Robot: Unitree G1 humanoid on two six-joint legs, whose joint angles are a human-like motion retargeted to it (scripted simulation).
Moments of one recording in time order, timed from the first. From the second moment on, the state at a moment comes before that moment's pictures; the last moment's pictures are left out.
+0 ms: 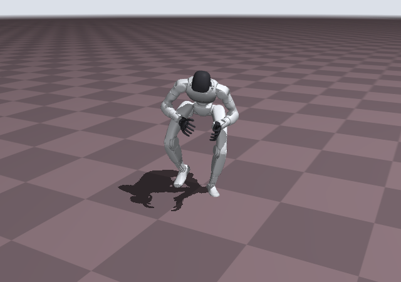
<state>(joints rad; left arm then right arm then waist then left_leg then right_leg) -0.75 0.65 -0.33 -0.27 -0.48 -0.32 0.71 -0.90 -0.61 0.58 -0.26 -0.14 -0.02 -0.62 0.01 -0.11 0.52 -1.42 0.27 0.31 1.04 -0.39 0.10 -1.57 -0.26 -0.21 1.51 -0.03 -0.04</state>
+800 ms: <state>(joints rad) -0.35 0.76 -0.15 -0.41 -0.79 -0.45 0.60 -1.03 -0.71 0.42 -0.31 -0.25 0.05 -0.68 0.00 -0.04 0.52 -1.57 0.43 0.58 1.06 -0.49 0.19 -1.57 -0.40 -0.24 1.23 -0.28 -0.11</state>
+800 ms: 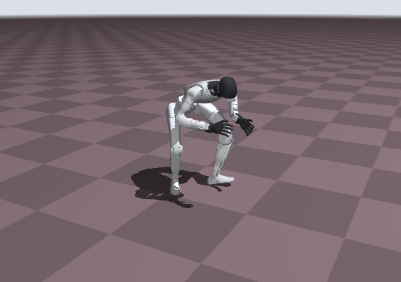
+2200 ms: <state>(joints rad) -0.67 0.67 -0.33 -0.36 -0.54 -0.36 0.70 -0.95 -0.76 0.48 -0.34 -0.24 0.02 -0.60 0.01 0.01 0.52 -1.50 0.21 0.29 1.11 -0.42 0.14 -1.57 -0.49 -0.25 1.55 -0.08 -0.16</state>
